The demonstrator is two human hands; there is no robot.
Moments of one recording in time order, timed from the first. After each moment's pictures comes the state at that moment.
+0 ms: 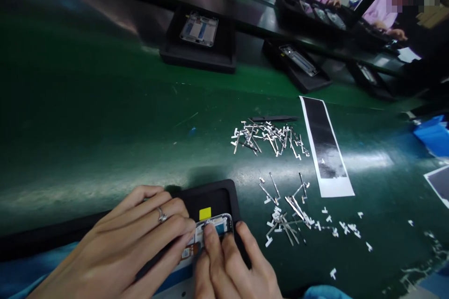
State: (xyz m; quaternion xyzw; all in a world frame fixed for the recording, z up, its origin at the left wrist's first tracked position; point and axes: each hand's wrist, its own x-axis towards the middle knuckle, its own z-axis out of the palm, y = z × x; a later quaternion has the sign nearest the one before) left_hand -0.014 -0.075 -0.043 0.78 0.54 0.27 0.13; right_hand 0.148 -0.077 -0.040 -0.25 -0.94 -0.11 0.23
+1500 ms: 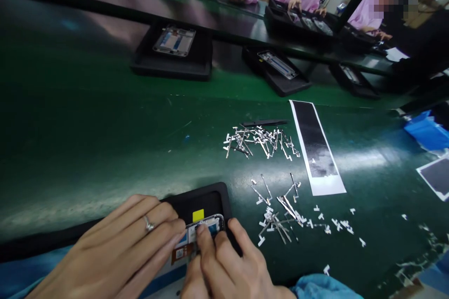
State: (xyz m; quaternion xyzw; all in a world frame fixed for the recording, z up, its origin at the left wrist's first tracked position) left_hand -0.021 -0.086 -0.048 0.81 0.51 0.30 -0.01; right_hand 0.138 -0.075 -0.049 -0.28 -0.90 -0.09 0.33
